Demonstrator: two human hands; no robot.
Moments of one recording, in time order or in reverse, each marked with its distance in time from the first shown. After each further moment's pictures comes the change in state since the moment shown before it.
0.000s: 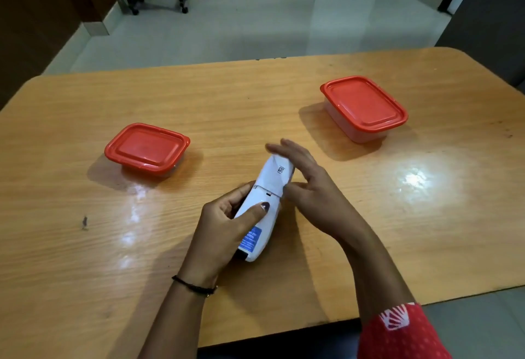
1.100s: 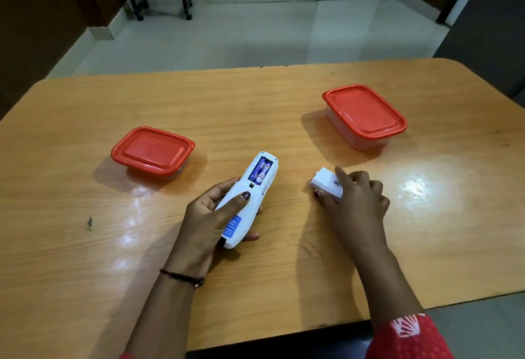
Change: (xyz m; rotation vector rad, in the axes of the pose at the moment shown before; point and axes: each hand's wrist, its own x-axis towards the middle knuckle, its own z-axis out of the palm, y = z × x) left_hand 0.002 0.012 -0.019 -0.225 0.029 -0.128; right_hand -0.016 0.037 -0.020 -0.851 0.443 0.365
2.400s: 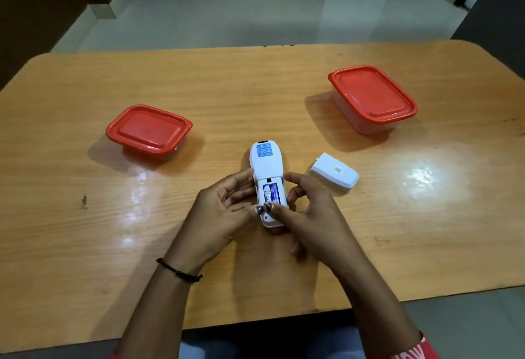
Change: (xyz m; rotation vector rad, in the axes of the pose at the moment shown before) left_hand 0.001 -0.020 0.003 0.330 -0.094 0.124; right_hand -0.042 -0.033 -0.001 0.775 -0.503 0.001
